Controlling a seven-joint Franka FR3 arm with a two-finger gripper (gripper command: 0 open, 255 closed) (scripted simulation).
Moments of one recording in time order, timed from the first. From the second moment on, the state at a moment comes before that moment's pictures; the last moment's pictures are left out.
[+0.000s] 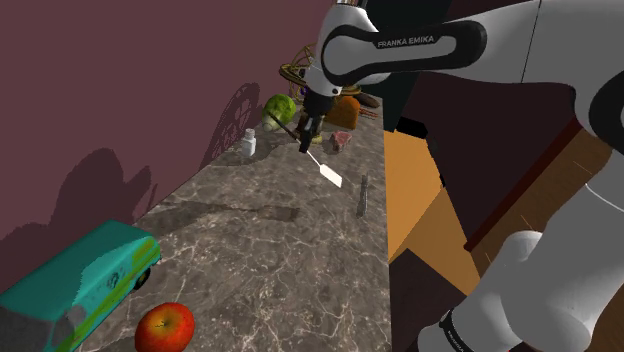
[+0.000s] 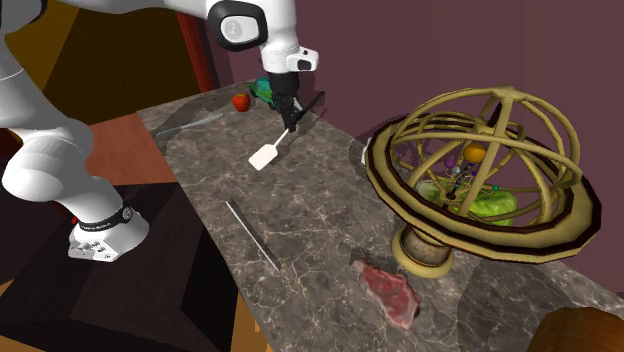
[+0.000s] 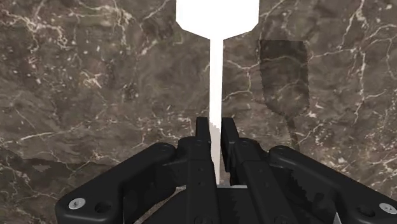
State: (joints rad) arm 0.23 0.00 -0.07 -1.93 0.03 1.99 -0.44
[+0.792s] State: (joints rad) arm 0.36 -0.12 0.08 -2.08 0.02 2.02 -0.16
